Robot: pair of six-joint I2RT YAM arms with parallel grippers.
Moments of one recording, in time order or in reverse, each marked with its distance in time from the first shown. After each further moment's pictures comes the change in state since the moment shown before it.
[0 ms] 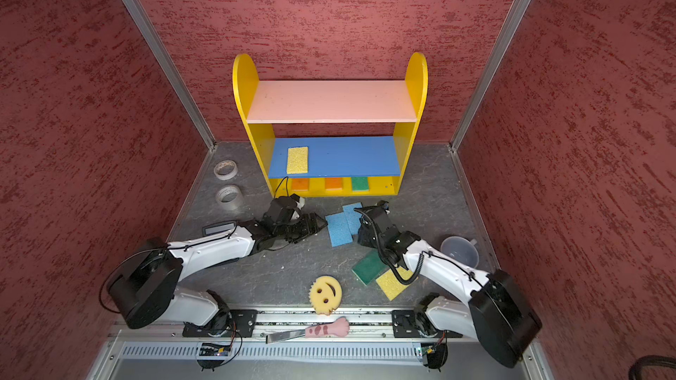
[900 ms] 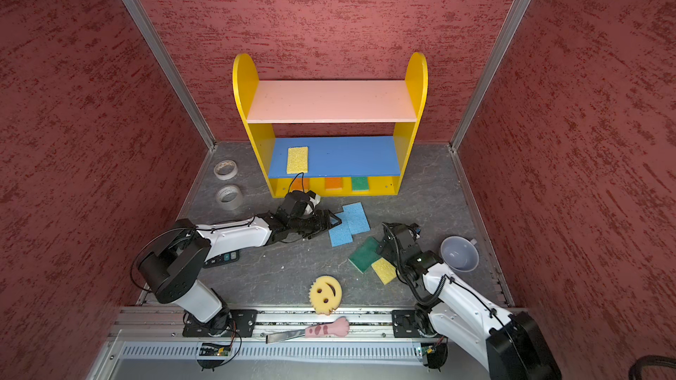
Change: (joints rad) left arm -0.004 0.156 0.092 0.080 0.121 0.003; right arm -0.188 -0.137 -0.215 0.007 -0.069 0.220
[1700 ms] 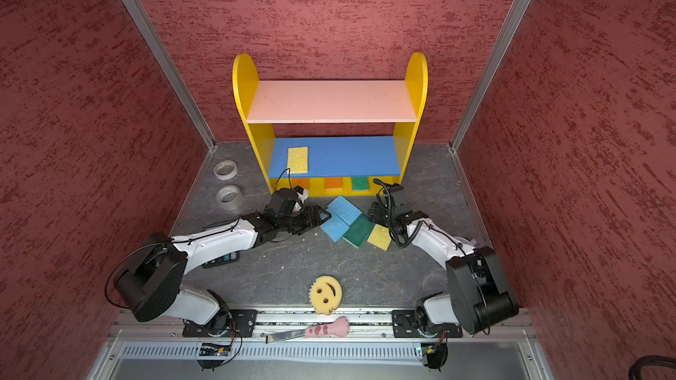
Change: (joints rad) left arm 0.050 -0.129 -0.031 -0.075 -0.076 0.045; right arm -0.128 0.374 0.367 0.126 -0.134 -0.416
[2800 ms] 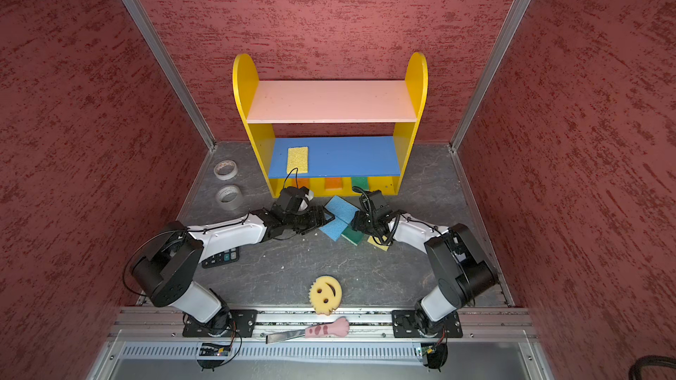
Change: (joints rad) left arm -0.006 0.094 0.049 -0.023 0.019 0.020; right arm 0.156 0.209 0.050 0.025 -0.076 0.082
